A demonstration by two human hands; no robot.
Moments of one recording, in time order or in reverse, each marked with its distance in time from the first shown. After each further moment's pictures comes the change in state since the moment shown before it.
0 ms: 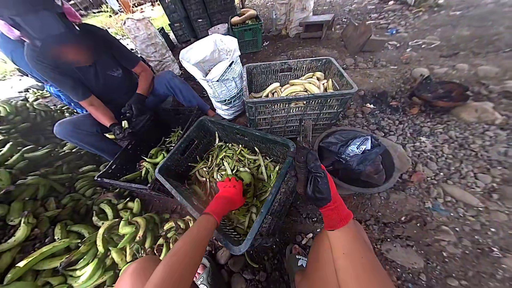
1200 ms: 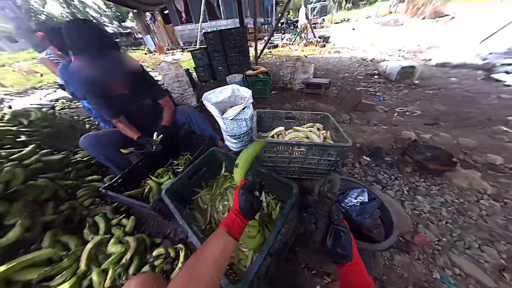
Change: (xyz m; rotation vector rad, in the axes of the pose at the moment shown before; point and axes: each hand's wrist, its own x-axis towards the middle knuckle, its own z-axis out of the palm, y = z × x) left_hand -0.018 0.050 -0.046 -2.228 0.602 0.955; right_hand -0.037 -0.009 -0.038 0.103 0.022 -0.083
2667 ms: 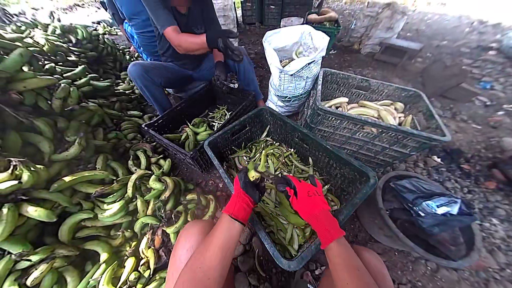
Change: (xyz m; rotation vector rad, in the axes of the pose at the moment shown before) left_hand -0.041 0.064 -0.131 -0.180 0.795 -0.203; right_hand 0.055 0.086 0.176 -1.715 -0.625 0.372
